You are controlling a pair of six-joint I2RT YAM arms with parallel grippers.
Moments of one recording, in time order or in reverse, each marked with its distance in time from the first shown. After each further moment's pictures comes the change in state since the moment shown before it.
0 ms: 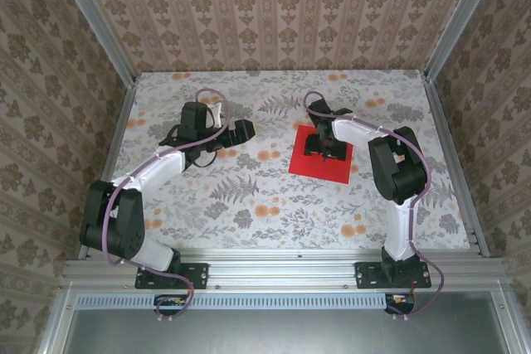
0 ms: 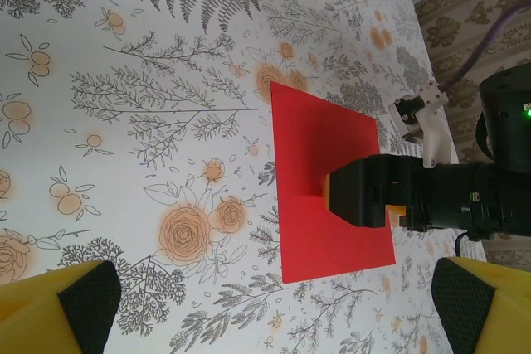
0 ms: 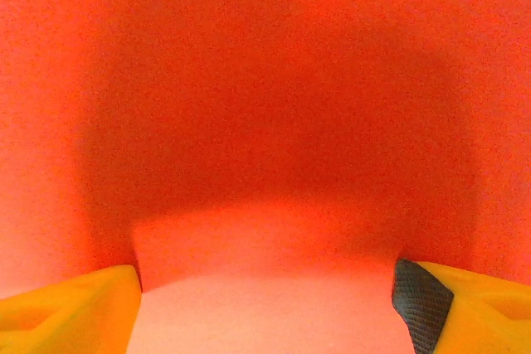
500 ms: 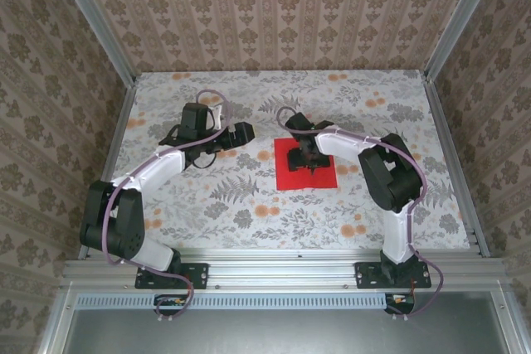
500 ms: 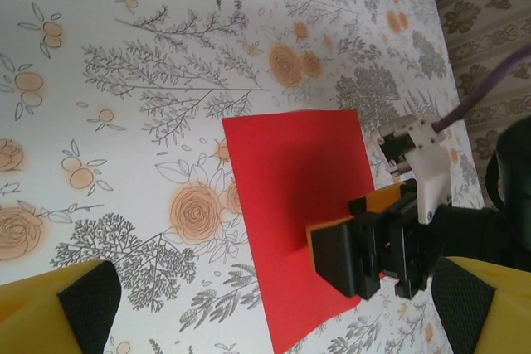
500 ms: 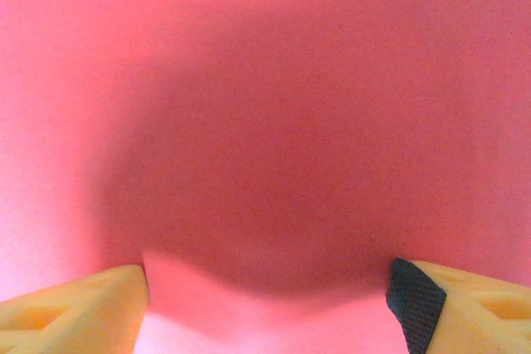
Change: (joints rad) left arm 0.000 -0.001 0.009 -0.076 -0.010 0.016; right arm 0.180 -0.043 -0.075 0.057 0.010 -0.148
